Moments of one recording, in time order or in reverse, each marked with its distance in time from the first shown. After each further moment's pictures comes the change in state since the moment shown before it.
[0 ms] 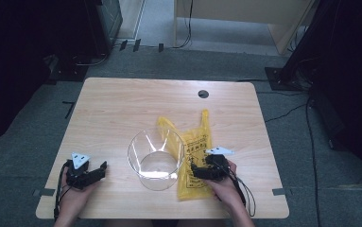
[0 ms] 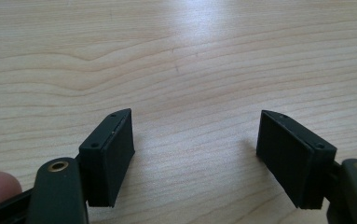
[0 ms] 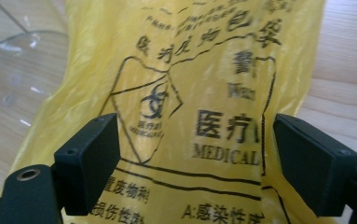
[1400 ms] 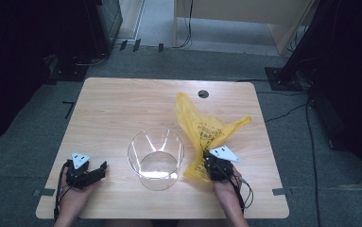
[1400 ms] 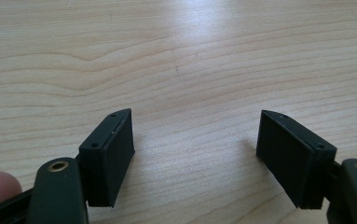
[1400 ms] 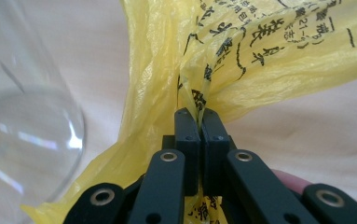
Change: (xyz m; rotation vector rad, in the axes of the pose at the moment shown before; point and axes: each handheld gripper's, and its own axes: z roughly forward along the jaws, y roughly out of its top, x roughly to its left) left arm 0.000 0.000 0.000 0.001 0.000 0.001; right arm 0.008 0.006 -0.033 -0.278 -0.138 -0.029
